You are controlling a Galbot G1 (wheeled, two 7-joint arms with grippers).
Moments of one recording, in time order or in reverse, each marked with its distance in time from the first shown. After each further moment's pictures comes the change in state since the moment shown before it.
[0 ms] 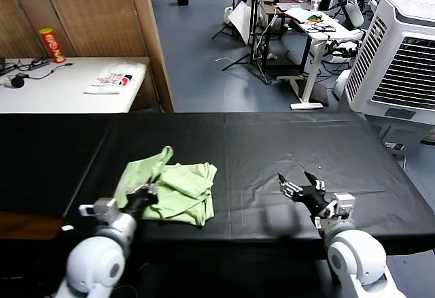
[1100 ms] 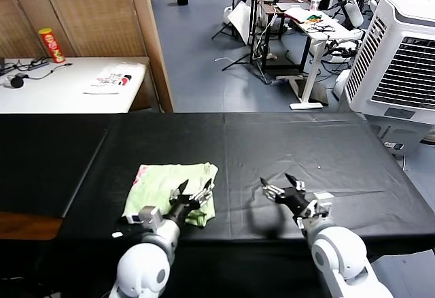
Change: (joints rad) left arm 0.016 -0.168 0.111 0.060 0.155 -0.112 0.086; right arm 0.088 0.005 -0.161 -0.068 -0.035 0.010 -0.081
